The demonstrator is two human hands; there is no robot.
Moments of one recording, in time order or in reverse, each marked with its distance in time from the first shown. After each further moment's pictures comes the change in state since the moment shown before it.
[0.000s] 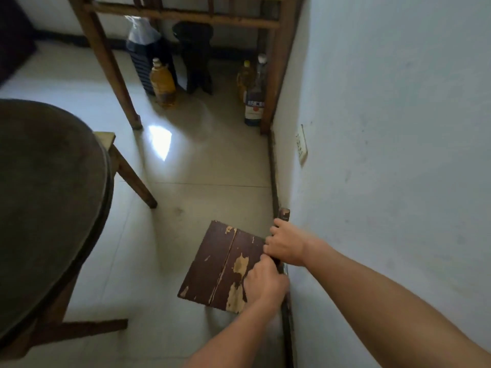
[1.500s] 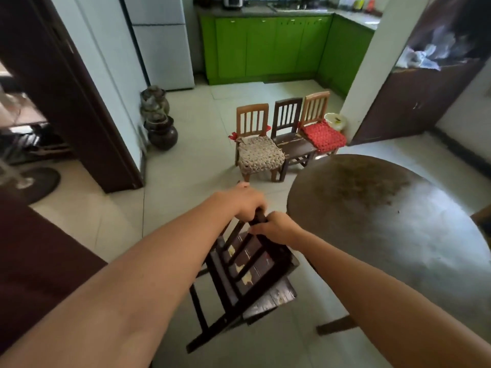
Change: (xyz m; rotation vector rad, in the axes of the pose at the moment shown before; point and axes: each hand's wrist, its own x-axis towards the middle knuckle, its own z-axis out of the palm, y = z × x) left_hand -0.495 -0.546 -0.550 0.374 0.313 -0.296; right_hand 0.129 -0.556 -0.672 0.865 0.026 -0.450
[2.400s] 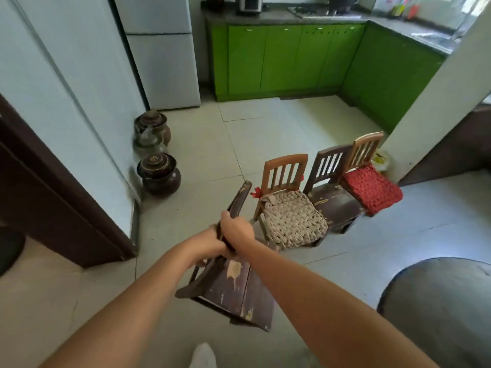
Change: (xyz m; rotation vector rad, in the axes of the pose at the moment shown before) left_hand 0.254 -0.493 -0.077 -1.040 -0.027 -0.616; right_hand 0.573 -0.278 -0.077 0.420 0.097 0.220
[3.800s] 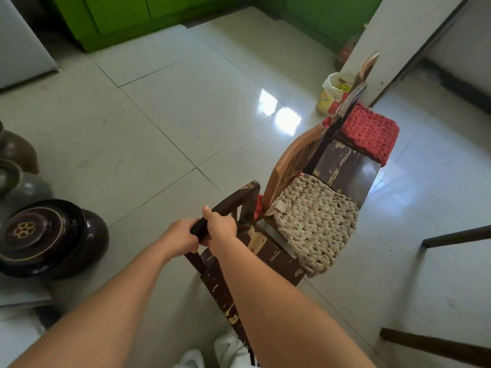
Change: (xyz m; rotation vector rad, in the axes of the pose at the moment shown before) left_hand 0.563 -0.003 -0.197 0.280 -0.274 0.258; right_hand 0.525 -0.095 0.089 1.014 0.378 0.562
